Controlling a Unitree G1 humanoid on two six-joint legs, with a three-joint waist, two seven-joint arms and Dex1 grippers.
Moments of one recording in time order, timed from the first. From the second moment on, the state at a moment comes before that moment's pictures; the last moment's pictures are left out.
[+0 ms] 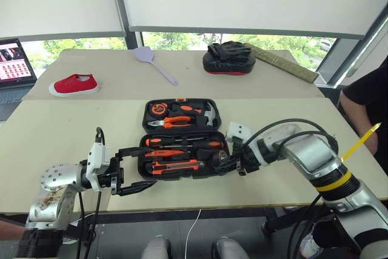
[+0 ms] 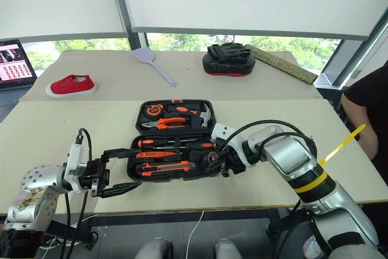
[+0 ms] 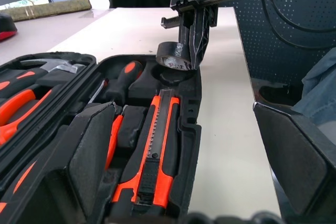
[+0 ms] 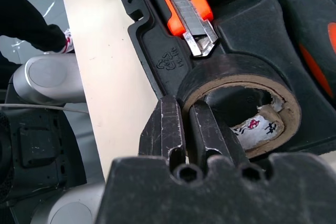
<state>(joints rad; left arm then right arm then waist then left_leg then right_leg) -0.10 0.66 0.15 -0.02 -0.54 -0.01 -1.39 -0.74 -0.71 0.46 -0.14 0.31 1.01 1.16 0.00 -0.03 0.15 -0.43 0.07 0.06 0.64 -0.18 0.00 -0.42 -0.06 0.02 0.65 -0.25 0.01</state>
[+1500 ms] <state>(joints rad) -0.51 0.62 0.03 0.41 -0.20 0.23 -0.86 -0.88 -0.45 0.32 0.70 -0.02 0.11 0.87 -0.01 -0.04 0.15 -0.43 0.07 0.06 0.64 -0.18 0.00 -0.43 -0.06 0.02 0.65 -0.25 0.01</state>
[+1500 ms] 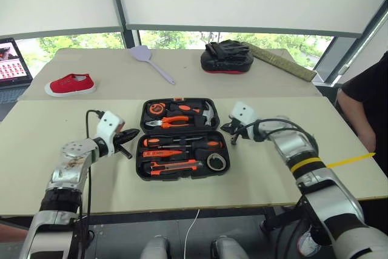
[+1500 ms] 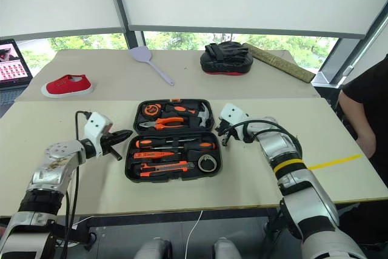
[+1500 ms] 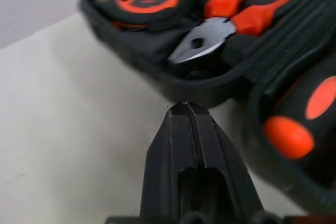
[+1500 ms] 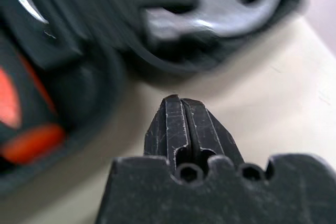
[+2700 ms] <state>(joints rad) -0.60 0.77 -0.02 0.18 -0.31 0.88 -1.04 -0.62 -0.80 0.00 0.11 0.22 1.10 0.91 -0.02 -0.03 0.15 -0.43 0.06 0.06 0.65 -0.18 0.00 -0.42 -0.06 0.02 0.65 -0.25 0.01</state>
